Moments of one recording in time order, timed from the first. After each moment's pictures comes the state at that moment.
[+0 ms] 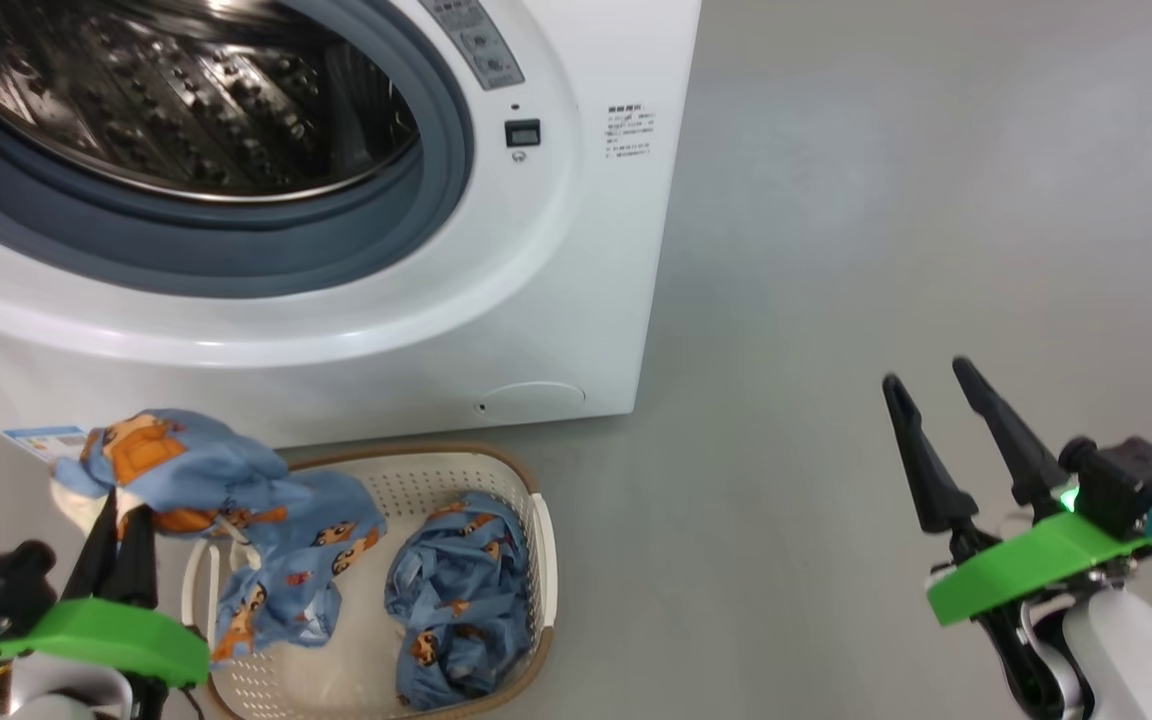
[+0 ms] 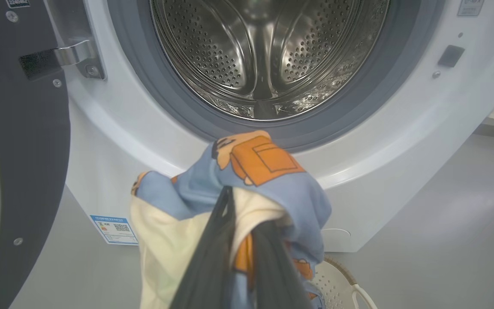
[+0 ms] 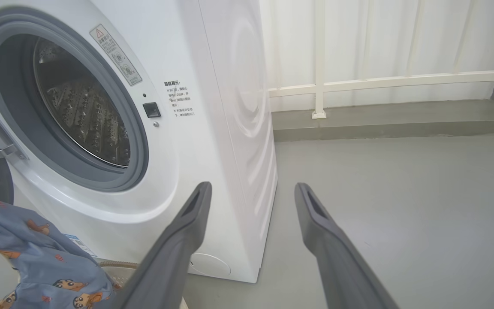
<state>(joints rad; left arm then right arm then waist) -0.33 0.23 0.00 0.61 -0.39 -0.11 -0.25 -0.24 -0.27 0.25 0.24 0.49 0.12 -0.25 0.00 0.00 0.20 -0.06</state>
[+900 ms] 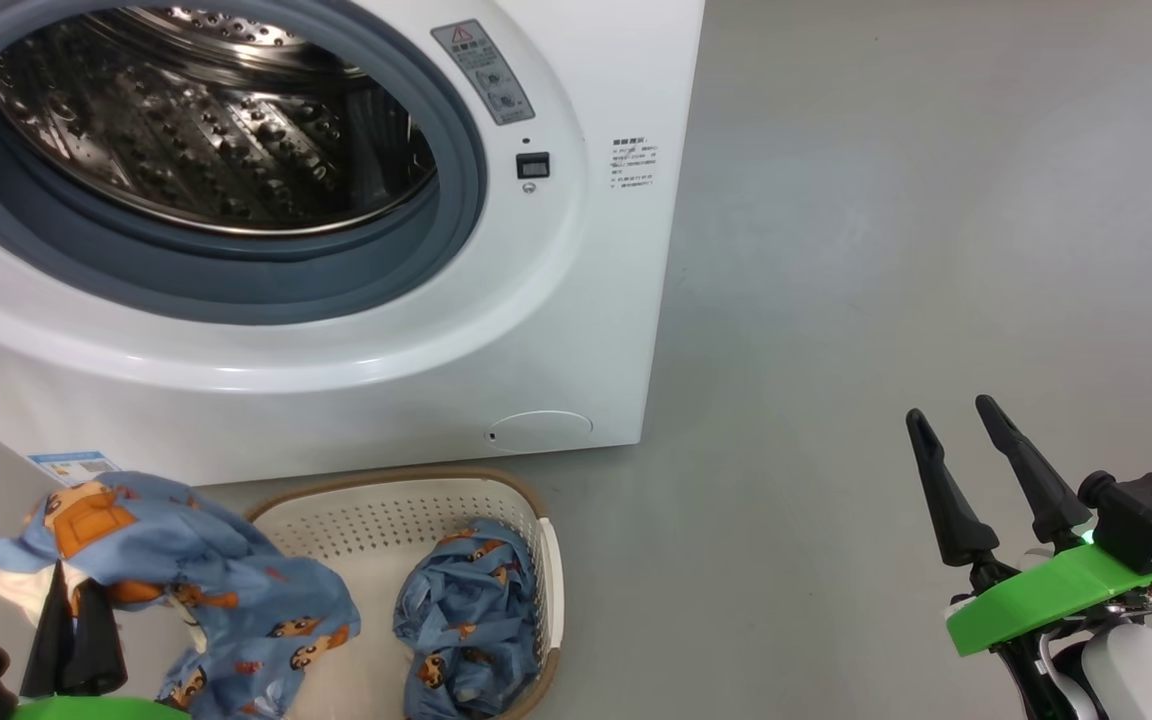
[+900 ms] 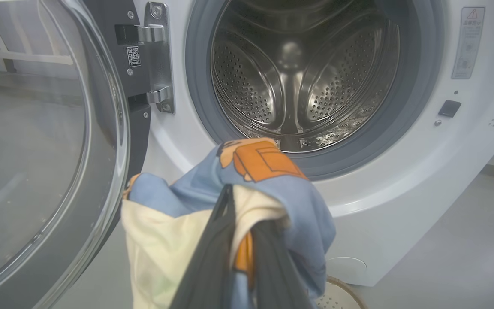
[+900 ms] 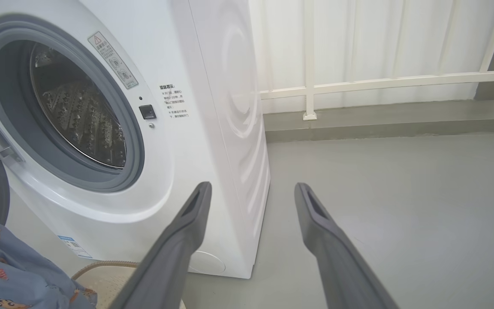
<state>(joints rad) -0.10 0.12 0.18 0.32 -0.32 -0.13 -0.25 -0.17 -0.28 0.22 0.24 0.49 0.12 -0.25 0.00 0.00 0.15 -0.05</state>
